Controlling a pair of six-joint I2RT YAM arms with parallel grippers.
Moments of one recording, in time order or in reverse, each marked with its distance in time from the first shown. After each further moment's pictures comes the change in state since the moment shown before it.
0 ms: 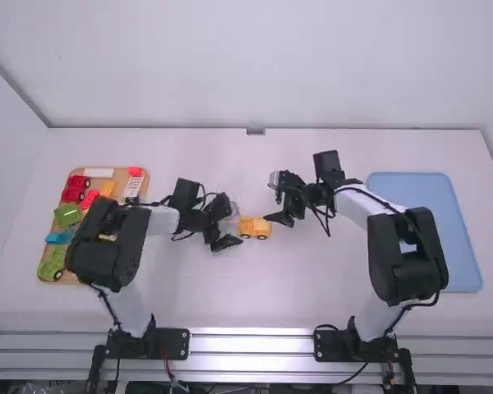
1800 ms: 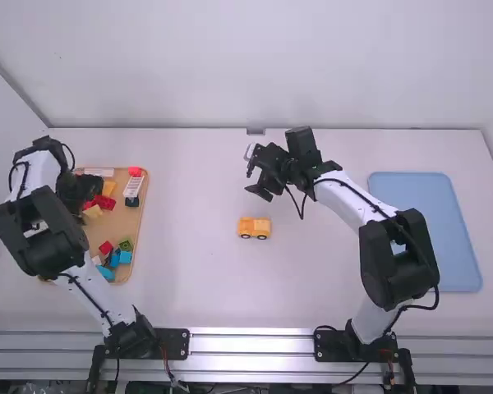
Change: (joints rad) left arm 0.763 0.201 0.861 -1.101 -0.834 -1.592; right arm 0.161 0.000 0.217 0.032 0.380 0.254
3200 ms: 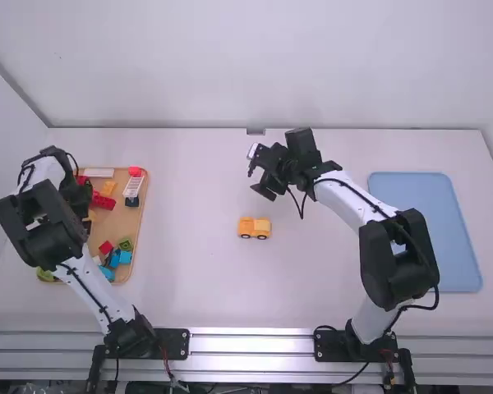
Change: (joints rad) left arm 0.020 0.107 -0.011 0.082 -0.139 -0.483; right arm 0.000 0.000 0.000 -0.021 0.123 0.000
